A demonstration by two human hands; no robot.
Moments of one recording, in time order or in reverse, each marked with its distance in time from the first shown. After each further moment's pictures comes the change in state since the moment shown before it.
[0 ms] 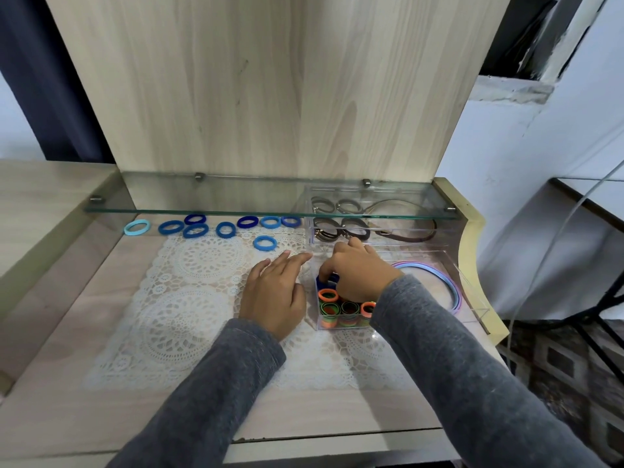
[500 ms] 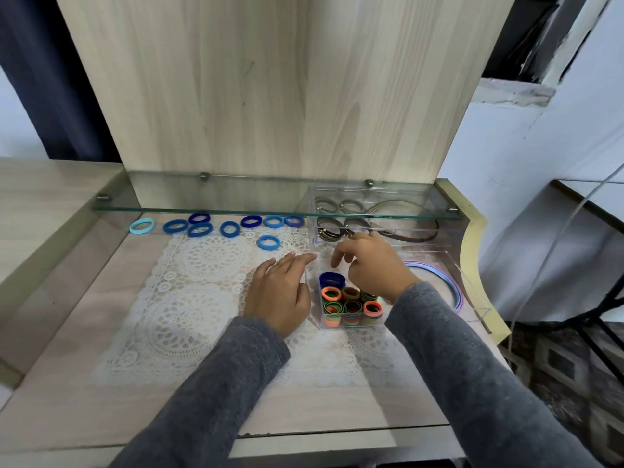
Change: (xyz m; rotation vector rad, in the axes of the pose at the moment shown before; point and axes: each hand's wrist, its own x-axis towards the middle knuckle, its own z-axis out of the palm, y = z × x) left_hand 0.000 0.001 -0.001 -0.005 -0.007 0.009; right_hand -0.002 0.015 0.006 0.239 0.227 0.112
